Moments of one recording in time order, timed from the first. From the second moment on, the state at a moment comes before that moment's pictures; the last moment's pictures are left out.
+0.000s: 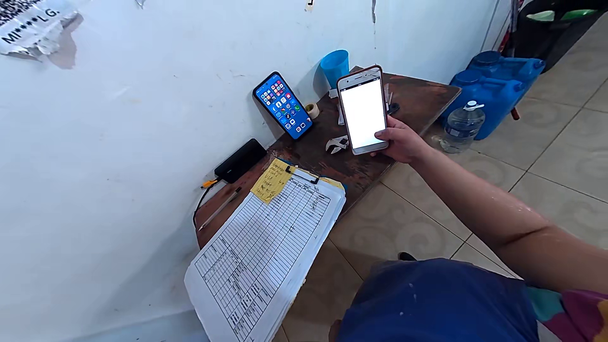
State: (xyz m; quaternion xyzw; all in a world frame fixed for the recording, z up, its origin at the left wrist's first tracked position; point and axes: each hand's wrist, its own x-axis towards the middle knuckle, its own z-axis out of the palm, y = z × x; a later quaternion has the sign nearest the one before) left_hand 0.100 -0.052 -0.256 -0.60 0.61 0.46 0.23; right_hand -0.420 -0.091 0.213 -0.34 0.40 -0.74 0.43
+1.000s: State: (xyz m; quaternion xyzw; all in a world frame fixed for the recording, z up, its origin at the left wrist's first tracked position) left_hand 0.099 -0.031 -0.258 -0.59 0.65 0.42 0.22; right_hand -0.426 -0.091 0.210 -0.35 0.36 -0.72 0.47
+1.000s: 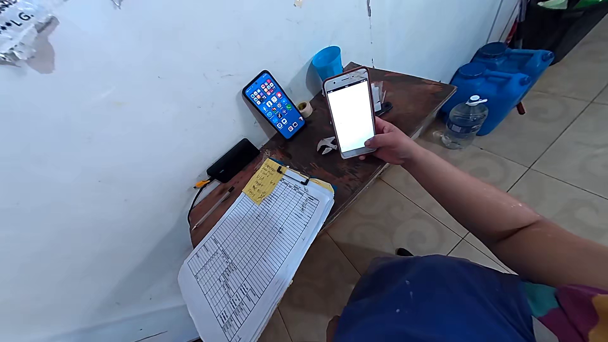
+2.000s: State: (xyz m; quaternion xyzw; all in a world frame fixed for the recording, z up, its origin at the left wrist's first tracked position) left_hand -0.052 -0.093 0.045 -0.46 0.71 0.47 0.24; right_hand -0.422 -0.089 0.212 -0.38 0.36 -0.73 0.45
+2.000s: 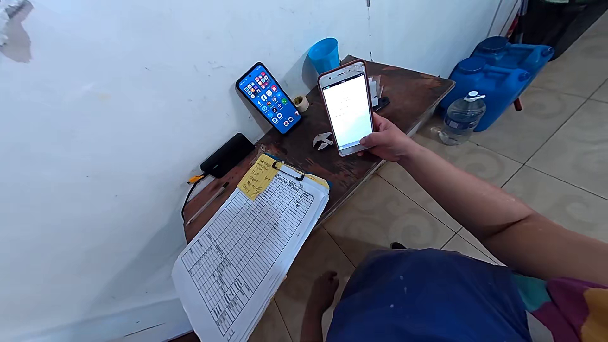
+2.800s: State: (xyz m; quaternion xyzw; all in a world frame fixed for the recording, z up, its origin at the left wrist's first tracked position) left_hand -0.283 -0.134 0.204 -0.19 0.63 0.61 -0.43; right_hand -0.422 -0.089 0.213 -0.36 0.37 -0.72 0.47
